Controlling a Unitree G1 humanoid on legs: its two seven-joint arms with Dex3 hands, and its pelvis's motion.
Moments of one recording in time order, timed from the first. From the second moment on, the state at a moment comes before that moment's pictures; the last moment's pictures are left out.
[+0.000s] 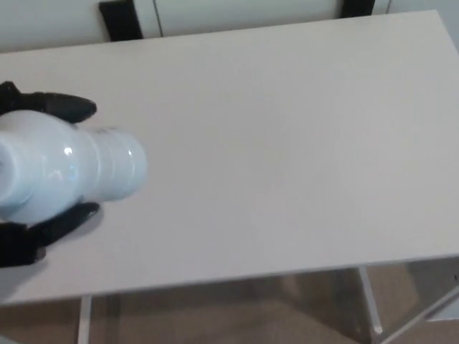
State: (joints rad) left_arm 0.20 0.49 0.38 -0.71 -0.41 0.26 -0.35; right_arm -0.03 -0.49 0.05 1.28 -0.19 -0.20 0.12
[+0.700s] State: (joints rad) left_arm 0.20 0.50 0.12 -0.45 -0.33 0.38 -0.33; right_arm 0.03 -0.50 0.08 1.29 -0.20 -0.19 0.14
